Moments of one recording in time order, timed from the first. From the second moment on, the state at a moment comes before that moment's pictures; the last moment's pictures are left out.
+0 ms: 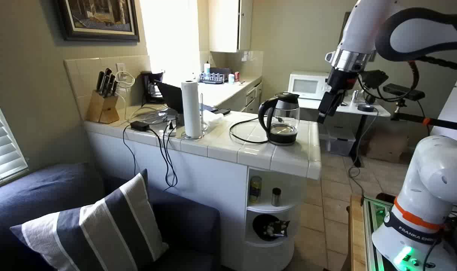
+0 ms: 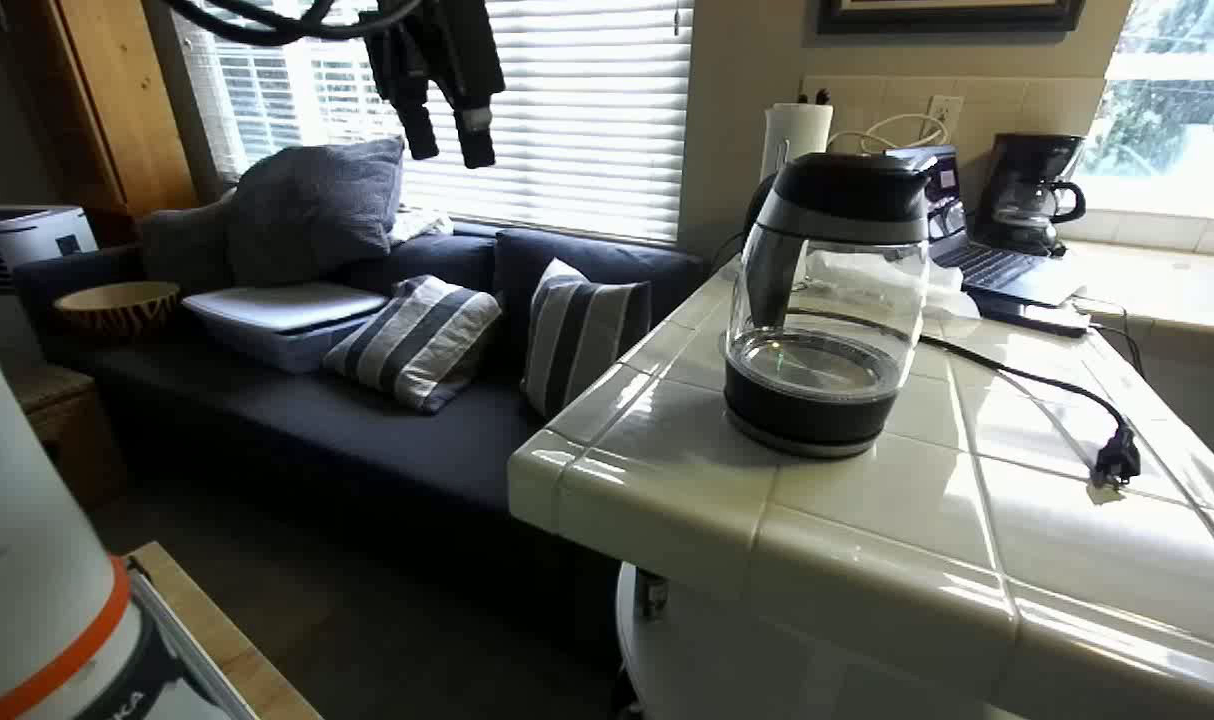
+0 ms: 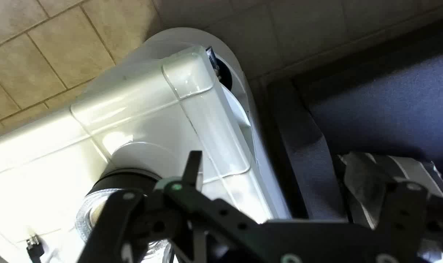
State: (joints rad) arm -0.10 -0.93 0.03 -2.58 -0.05 1.80 0.16
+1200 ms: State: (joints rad) arm -0.10 -0.93 0.03 -2.58 -0.05 1.80 0.16
